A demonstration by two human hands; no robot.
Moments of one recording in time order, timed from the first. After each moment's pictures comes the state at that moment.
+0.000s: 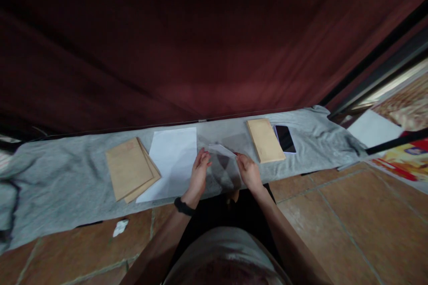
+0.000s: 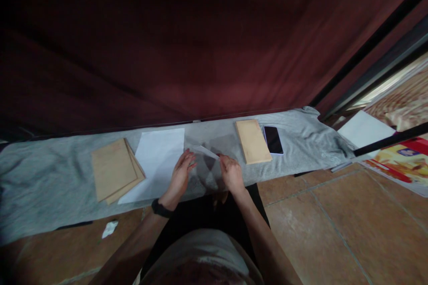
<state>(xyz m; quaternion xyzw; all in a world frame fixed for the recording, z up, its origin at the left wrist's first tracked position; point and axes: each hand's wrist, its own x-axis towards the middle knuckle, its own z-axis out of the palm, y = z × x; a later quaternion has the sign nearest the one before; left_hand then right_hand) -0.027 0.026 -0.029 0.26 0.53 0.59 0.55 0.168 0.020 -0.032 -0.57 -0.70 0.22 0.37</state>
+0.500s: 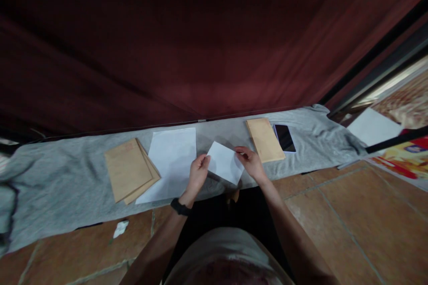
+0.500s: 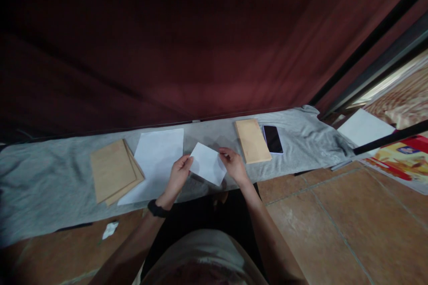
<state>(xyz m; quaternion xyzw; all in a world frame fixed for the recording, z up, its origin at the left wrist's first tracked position) -0.041 0.030 -0.026 0.40 0.59 0.50 0.49 0.182 0.047 -0.034 -0.54 -0.64 0.33 0.43</state>
